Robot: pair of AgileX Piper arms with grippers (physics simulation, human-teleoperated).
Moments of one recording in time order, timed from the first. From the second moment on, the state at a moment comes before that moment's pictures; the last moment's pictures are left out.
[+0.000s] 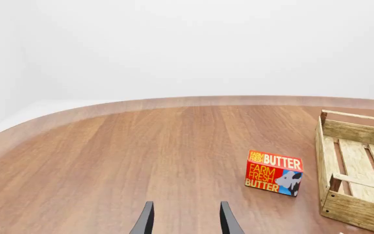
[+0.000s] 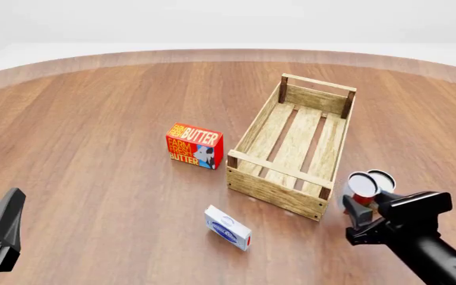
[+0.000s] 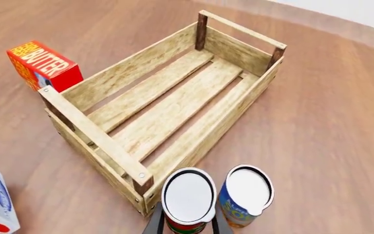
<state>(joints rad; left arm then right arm) 0.00 0.01 0.00 0.00 0.00 0.21 1.42 0.00 -1.00 -0.08</state>
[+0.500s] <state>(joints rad) 0.00 0.01 0.00 0.00 0.00 0.21 1.15 -0.04 -0.76 -0.11</state>
